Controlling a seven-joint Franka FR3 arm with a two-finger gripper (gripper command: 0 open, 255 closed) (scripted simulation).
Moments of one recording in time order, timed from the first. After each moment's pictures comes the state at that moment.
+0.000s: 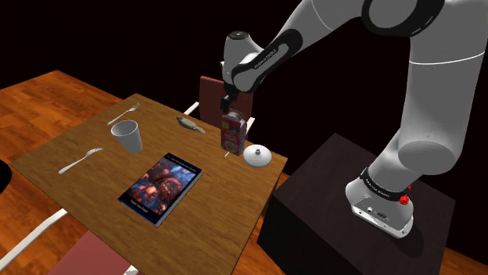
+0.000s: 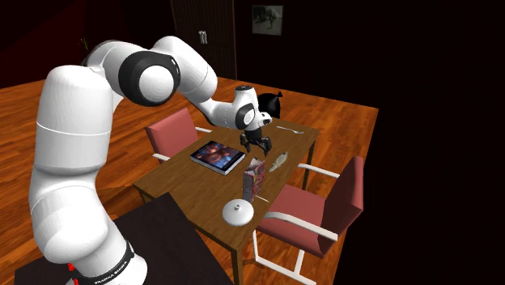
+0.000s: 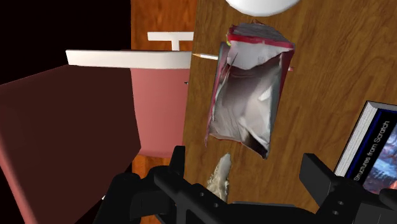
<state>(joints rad) 0.08 0.46 0.10 -1.96 -0.23 2.58 -0.04</state>
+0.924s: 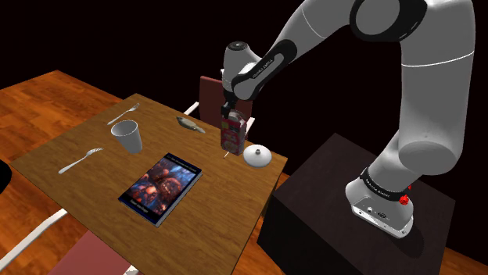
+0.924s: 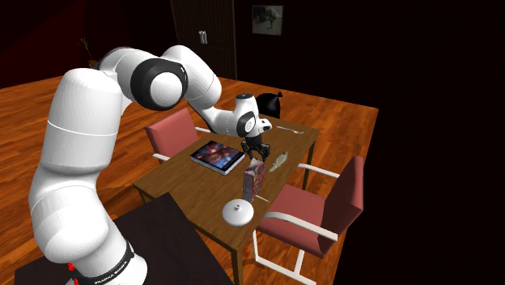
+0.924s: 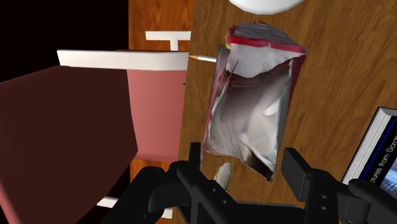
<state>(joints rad) 0.09 0.53 0.08 -1.95 -0.25 2.64 -0.02</state>
